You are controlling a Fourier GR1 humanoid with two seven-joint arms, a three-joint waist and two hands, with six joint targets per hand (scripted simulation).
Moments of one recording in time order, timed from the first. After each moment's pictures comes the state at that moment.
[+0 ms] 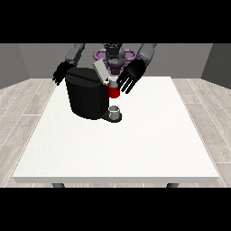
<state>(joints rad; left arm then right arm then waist) -1.18 0.48 0.08 -0.61 -0.73 -0.18 -0.20 -0.32 -0.04 -0.05 -1.38 -0.03 -0.18 -0.08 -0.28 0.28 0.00</state>
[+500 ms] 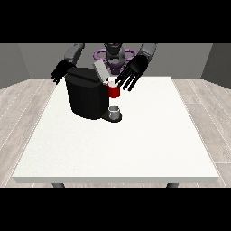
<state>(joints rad) -1.16 0.45 0.06 -0.61 -0.76 -0.22 -0.18 -0.31 -0.06 -0.08 -1.34 -0.04 -0.17 -0.07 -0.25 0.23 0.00</state>
